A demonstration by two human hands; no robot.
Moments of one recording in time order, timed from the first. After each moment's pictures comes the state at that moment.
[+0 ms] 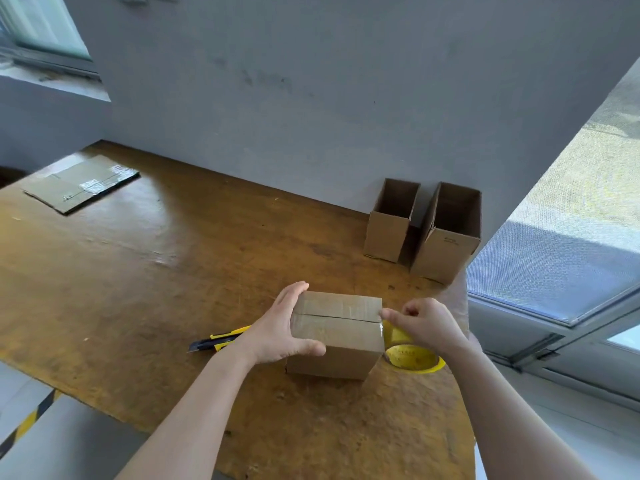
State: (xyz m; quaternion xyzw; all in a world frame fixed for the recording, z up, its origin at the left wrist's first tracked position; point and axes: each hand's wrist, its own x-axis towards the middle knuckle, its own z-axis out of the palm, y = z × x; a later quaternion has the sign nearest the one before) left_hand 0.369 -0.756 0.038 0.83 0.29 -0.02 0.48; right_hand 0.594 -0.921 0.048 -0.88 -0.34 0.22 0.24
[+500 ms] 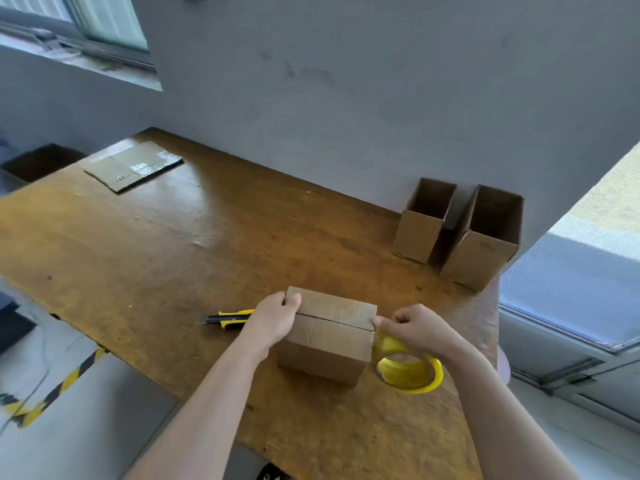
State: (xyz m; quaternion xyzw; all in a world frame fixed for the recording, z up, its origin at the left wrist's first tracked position) left_hand 0.346 -0.763 0.047 0.67 0.55 0.05 0.50; right_hand 0.562 -0.896 0.046 -0.82 -0.41 0.35 0.18
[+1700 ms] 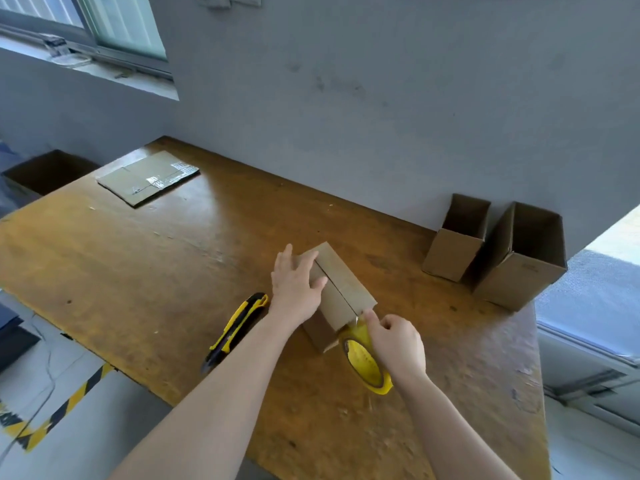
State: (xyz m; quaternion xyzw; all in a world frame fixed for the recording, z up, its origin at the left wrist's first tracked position) left_hand 0.343 -0.670 0.051 0.80 0.47 0.13 0.34; right_hand 0.449 -0.812 0.044 -0.90 -0.22 0.23 0.31
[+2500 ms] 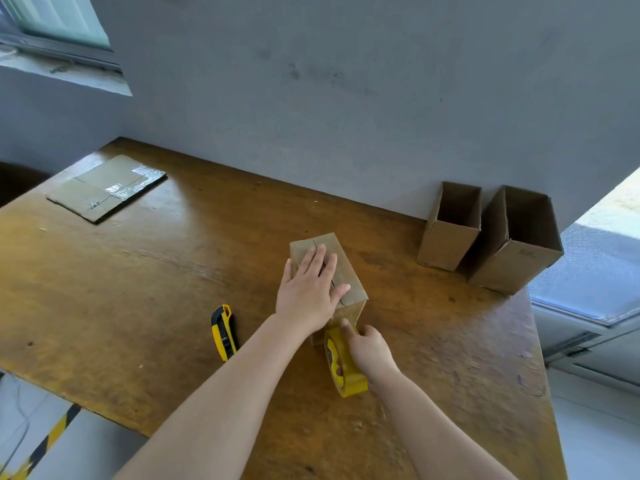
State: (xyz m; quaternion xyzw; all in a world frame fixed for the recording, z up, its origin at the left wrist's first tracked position) left_hand 0.369 -0.639 0.036 0.95 0.31 0.00 0.09; right_hand 0.427 -0.766 0.010 -0.84 -0.12 0.39 0.37
